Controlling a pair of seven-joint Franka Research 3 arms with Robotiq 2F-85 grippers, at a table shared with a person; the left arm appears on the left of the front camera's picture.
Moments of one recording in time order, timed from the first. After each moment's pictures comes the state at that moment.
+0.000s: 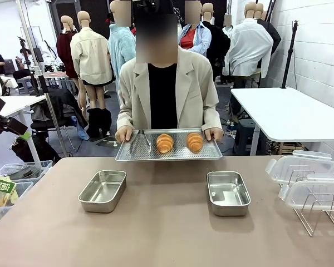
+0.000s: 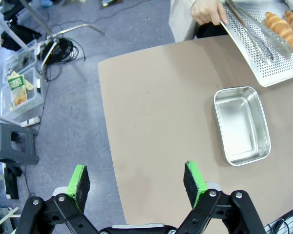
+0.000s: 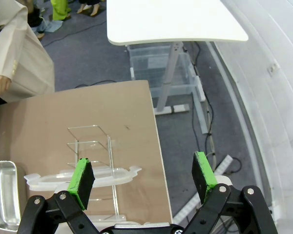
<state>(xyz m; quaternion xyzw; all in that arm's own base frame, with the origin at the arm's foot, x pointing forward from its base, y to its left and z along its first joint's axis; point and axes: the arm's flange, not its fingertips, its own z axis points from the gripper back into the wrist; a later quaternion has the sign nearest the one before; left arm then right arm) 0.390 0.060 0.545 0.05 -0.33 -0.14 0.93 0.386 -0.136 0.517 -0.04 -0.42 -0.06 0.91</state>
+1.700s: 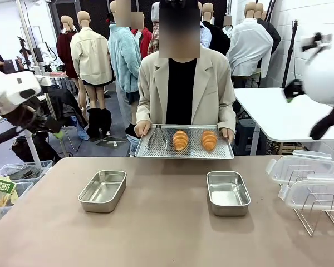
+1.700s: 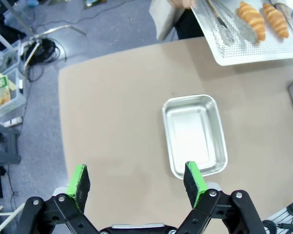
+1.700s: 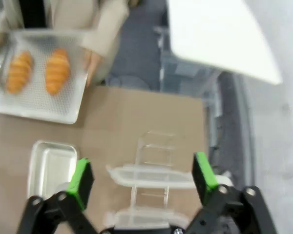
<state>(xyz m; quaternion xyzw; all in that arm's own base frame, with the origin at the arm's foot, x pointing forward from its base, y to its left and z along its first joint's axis) 0.390 -0.050 0.542 0.02 -0.32 -0.14 0.94 0.411 0.035 0.595 -0.04 -0.38 0.07 0.92</state>
